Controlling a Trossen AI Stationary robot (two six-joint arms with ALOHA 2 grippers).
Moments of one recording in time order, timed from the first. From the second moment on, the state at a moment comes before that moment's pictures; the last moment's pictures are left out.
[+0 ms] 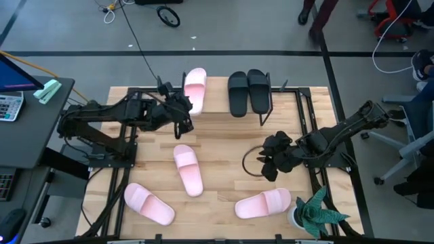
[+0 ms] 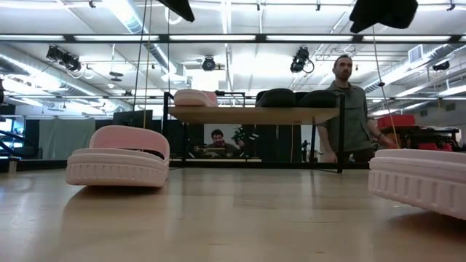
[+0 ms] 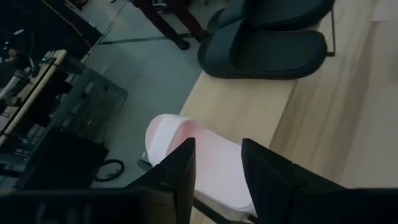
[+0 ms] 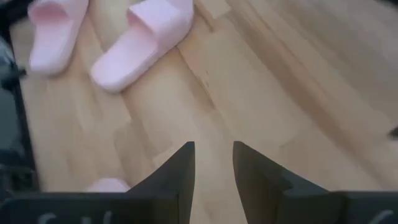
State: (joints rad) left arm -0.02 1.35 1.47 -0.85 -0.80 0.04; right arm 0.44 1.22 1.13 -0.88 0.42 0.90
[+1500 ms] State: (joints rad) left arm -0.04 1.35 1.47 -1.05 -0.80 -0.12; right arm 0.57 1.64 1.15 -0.73 -0.12 1.11
